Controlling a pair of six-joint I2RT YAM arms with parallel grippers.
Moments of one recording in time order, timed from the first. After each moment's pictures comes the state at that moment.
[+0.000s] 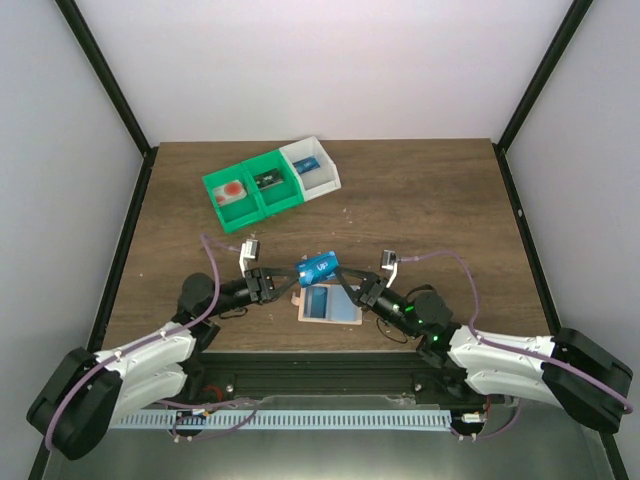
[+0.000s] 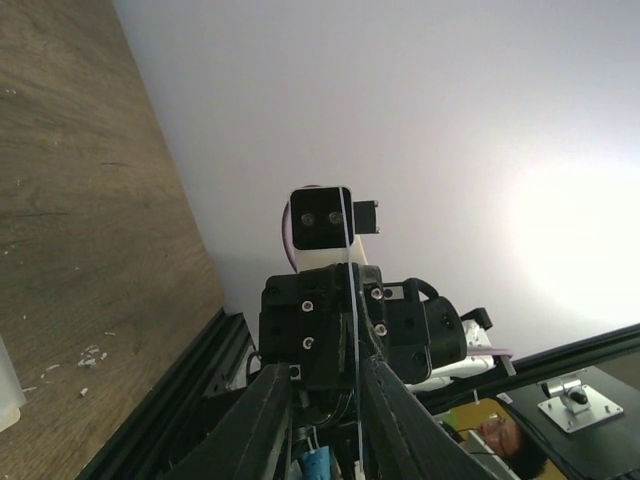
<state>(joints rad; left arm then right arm) -0.58 0.98 0.17 0.99 0.70 -1.37 0.97 1.00 0.17 1.03 0.00 1.35</state>
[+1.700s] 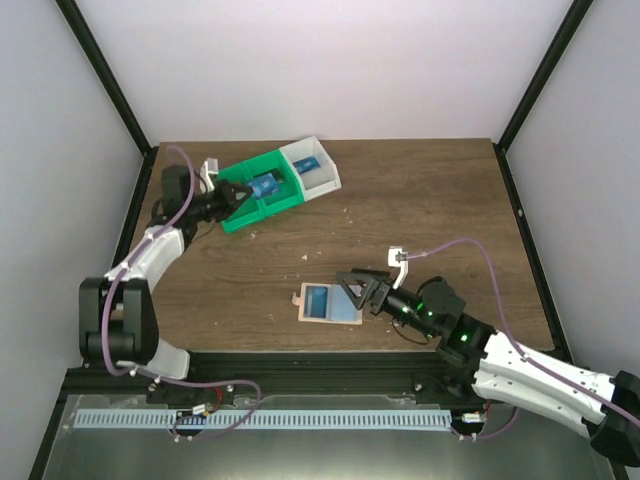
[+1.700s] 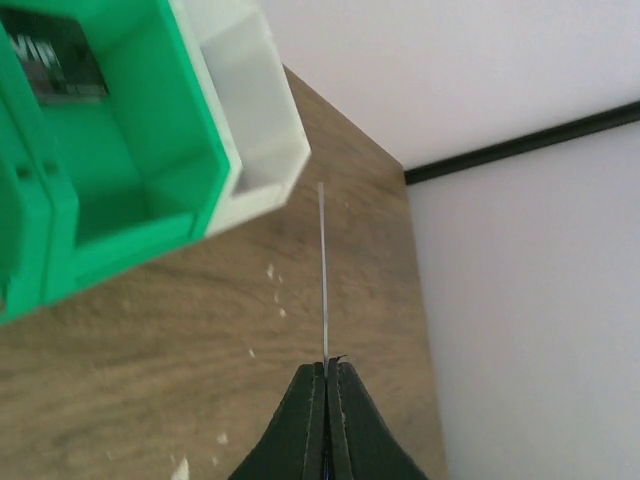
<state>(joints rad) -0.04 1.44 0.90 0.09 0.76 -0.82 0.97 0.64 0.33 0.31 -0.01 0.93</state>
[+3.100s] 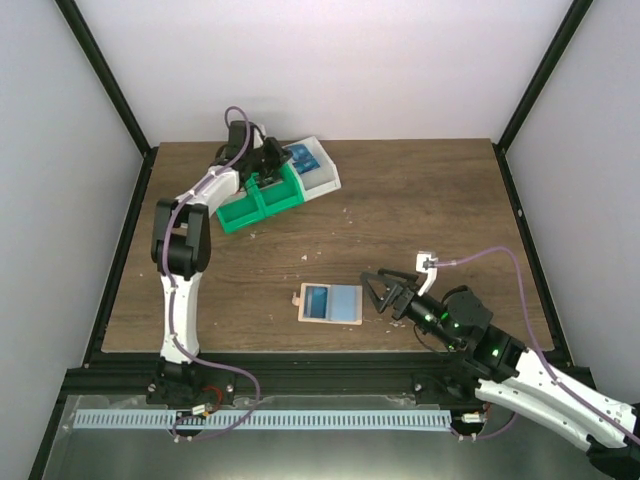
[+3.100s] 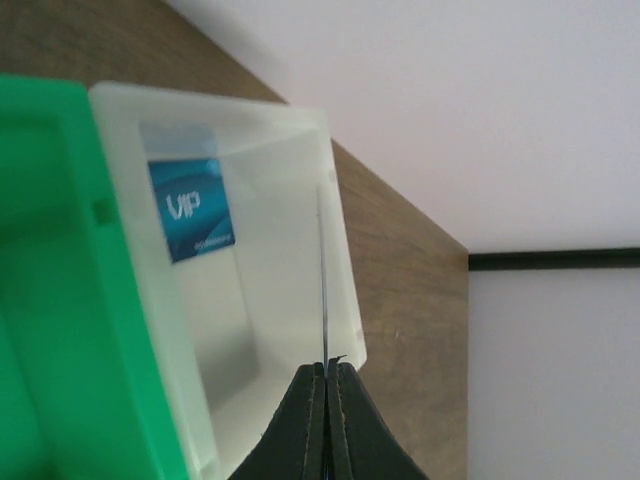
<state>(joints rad) -0.20 2.25 1.80 -0.09 0.50 -0.95 0.97 0.36 0.37 -0.04 0.12 0.85</state>
